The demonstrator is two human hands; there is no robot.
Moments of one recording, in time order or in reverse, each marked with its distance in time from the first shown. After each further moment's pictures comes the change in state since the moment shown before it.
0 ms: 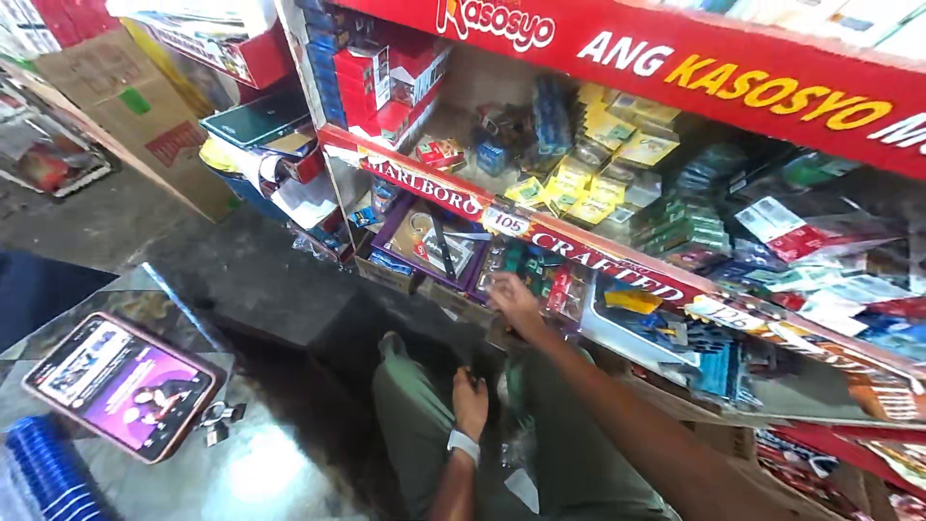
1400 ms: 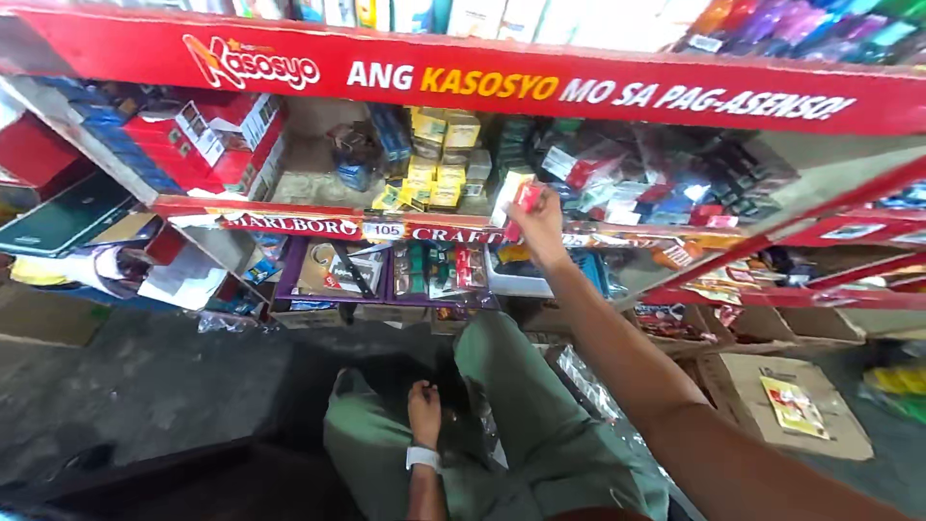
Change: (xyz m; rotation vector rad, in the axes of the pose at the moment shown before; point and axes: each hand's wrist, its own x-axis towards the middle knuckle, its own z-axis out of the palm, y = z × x) left_hand -0.007 -0.009 0.002 0.219 -0.161 0.071; right_hand -0.041 -0.039 -0.186 0.214 0.769 -0.049
